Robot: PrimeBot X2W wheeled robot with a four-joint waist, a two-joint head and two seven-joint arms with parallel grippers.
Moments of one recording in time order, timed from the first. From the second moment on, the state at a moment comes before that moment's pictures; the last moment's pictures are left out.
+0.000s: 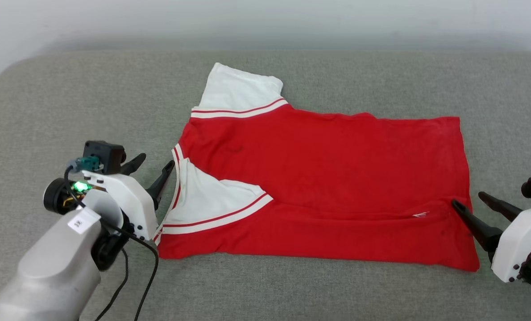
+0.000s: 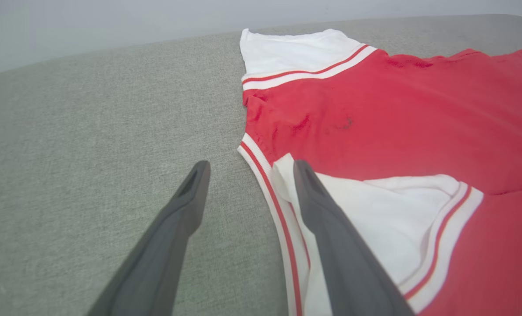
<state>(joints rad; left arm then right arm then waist) -0.67 0.51 -0.75 0.67 -0.81 -0.11 -0.09 -0.33 -0.68 0.45 0.29 0.83 0.13 0.17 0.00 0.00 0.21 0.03</state>
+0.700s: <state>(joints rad) -0.75 0.64 -0.87 0.45 -1.03 -0.12 0.70 -0.25 -0.65 0.38 0.23 0.79 0.13 0.25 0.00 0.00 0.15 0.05</state>
